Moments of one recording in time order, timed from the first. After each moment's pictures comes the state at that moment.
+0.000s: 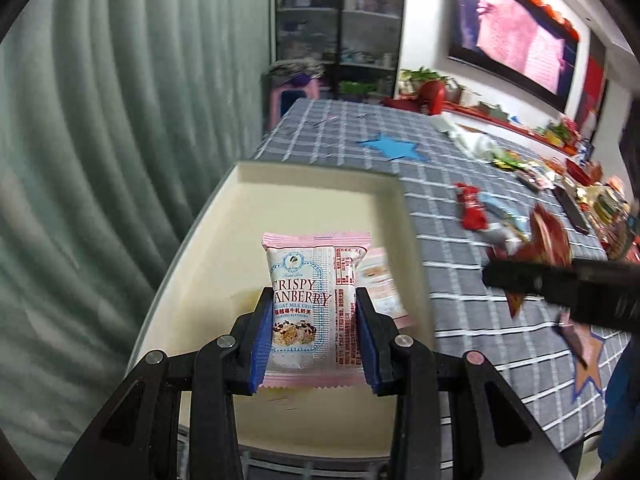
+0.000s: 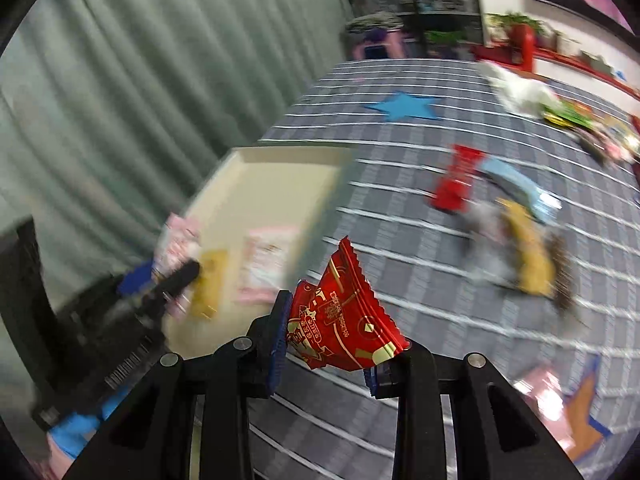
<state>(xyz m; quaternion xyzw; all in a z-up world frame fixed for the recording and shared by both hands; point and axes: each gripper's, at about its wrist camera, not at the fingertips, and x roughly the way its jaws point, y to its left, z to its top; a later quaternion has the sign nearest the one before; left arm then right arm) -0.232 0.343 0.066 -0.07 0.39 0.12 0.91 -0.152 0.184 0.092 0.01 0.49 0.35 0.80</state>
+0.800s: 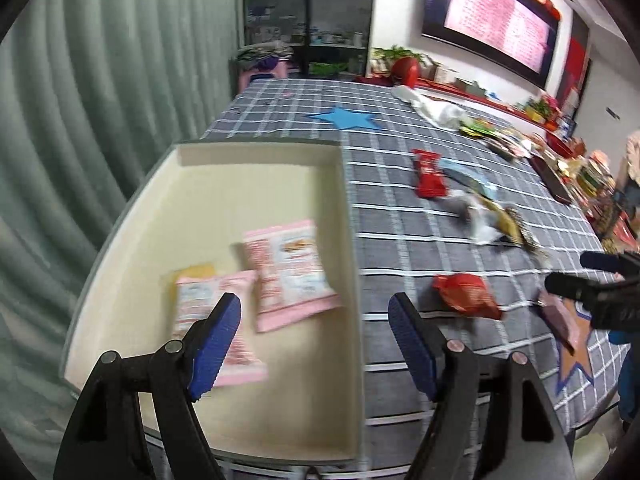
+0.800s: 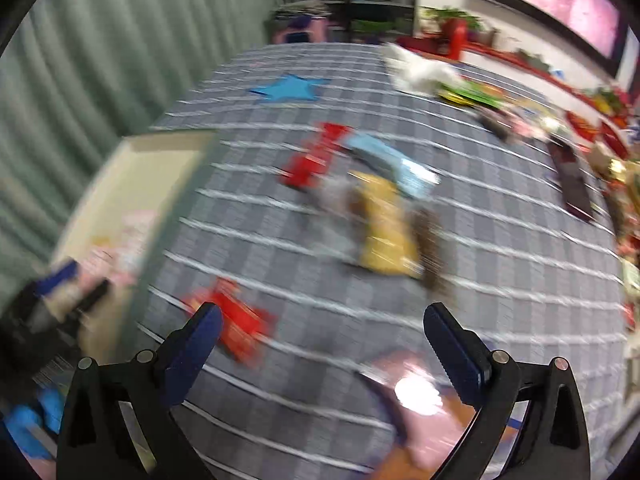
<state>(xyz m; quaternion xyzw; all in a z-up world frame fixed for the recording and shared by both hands) -0.213 0.276 0.054 -0.04 0.42 0.06 0.91 -0.139 0.060 0.062 -0.08 0.51 0.16 0.84</state>
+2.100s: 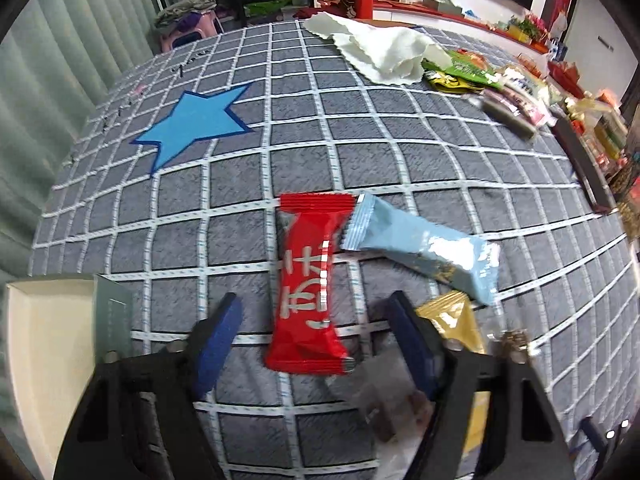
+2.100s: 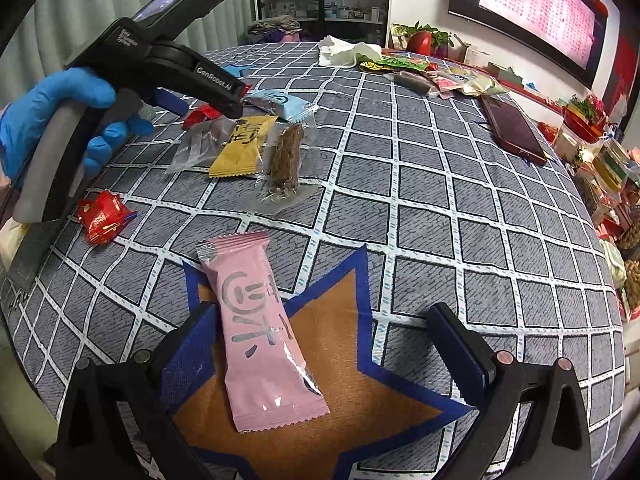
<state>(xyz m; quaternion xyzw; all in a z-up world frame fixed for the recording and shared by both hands) 0.021 0.173 0.007 0.00 0.55 0.00 0.84 -0.164 -0.021 0.010 -0.08 0.46 0.16 0.87</state>
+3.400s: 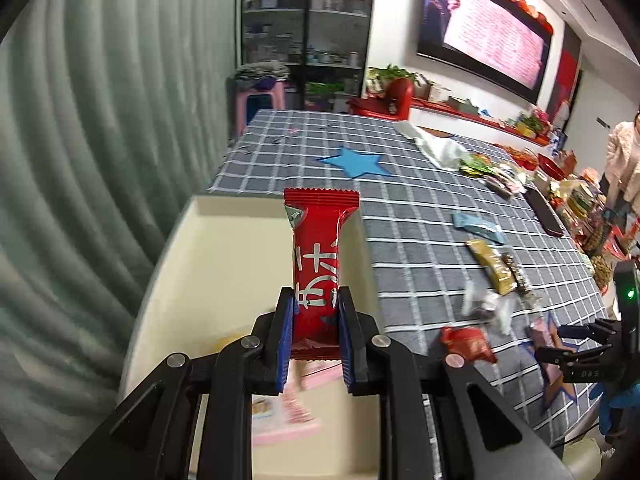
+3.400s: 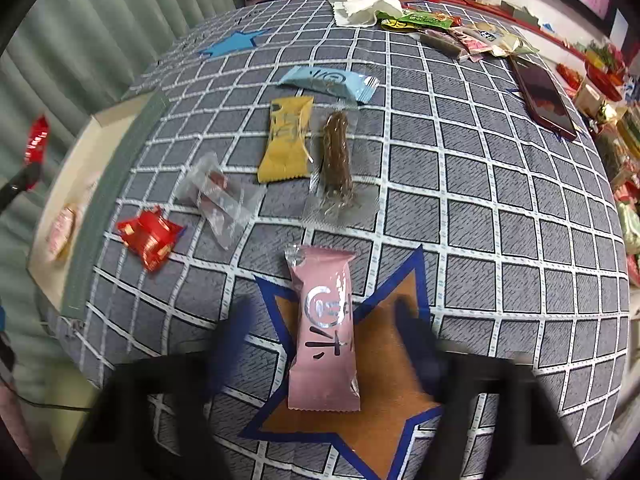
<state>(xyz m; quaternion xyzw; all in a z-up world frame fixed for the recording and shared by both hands) -0.202 0.334 0.098 -0.06 0.39 0.06 0.92 -0.141 0.022 0.026 -0.07 0.58 0.16 0.80</state>
